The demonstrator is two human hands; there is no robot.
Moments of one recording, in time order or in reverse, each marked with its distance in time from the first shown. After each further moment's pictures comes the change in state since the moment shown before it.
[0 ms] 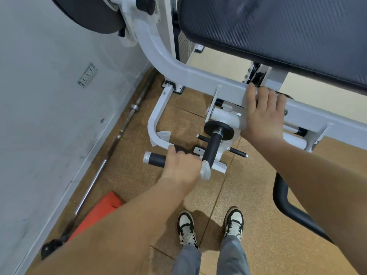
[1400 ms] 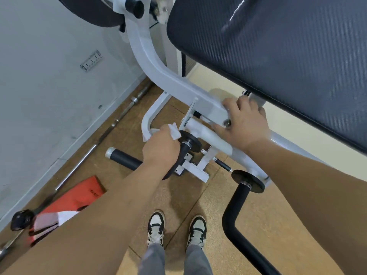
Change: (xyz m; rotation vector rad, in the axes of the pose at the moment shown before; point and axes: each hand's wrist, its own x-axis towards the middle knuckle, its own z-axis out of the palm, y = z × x) left_hand 0.072 0.040 -0.035 -0.830 0.268 -0.654; right_hand 0.047 0.063 -0.019 0.379 -0.062 -0.257
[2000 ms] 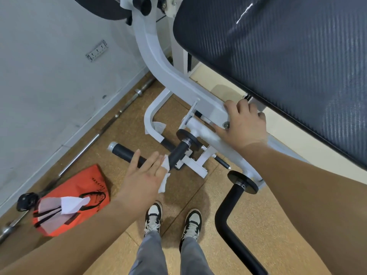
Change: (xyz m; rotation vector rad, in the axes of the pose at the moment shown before) left_hand -0.093 -0.062 -0.022 0.686 -0.176 0.525; right_hand 0.006 0.004 0.002 -0.080 -0.013 -0.001
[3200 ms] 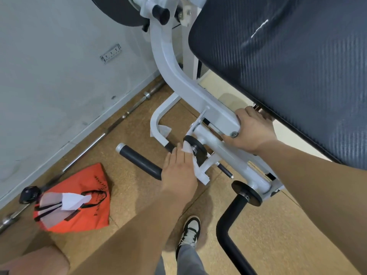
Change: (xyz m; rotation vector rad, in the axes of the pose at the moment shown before) left_hand 0.073 0.062 -0.005 -0.453 0.098 -0.358; right_hand 0.026 0.015 -0.015 0.139 -0.228 -0.102
